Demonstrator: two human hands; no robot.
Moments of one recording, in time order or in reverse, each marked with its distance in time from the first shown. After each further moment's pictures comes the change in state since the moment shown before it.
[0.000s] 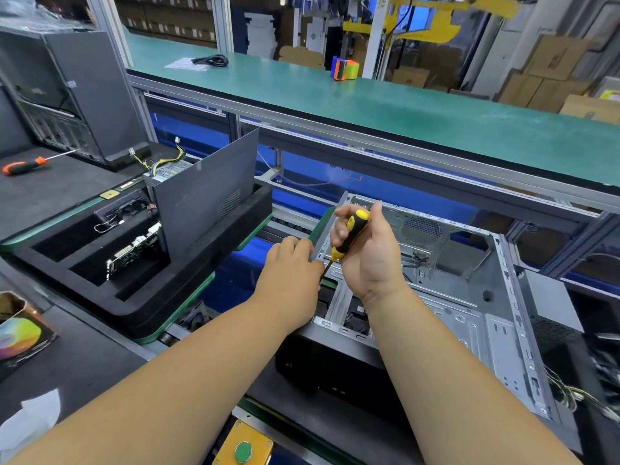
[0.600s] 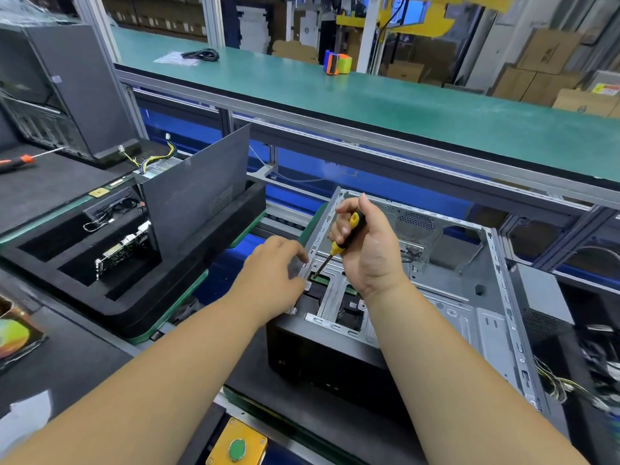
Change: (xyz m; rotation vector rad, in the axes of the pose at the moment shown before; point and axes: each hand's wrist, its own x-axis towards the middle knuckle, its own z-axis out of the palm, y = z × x) left_hand -0.006 -0.020 -0.006 -0.641 -0.084 -0.215; right_hand -0.001 -0.009 -0.005 -0.034 0.037 -0.063
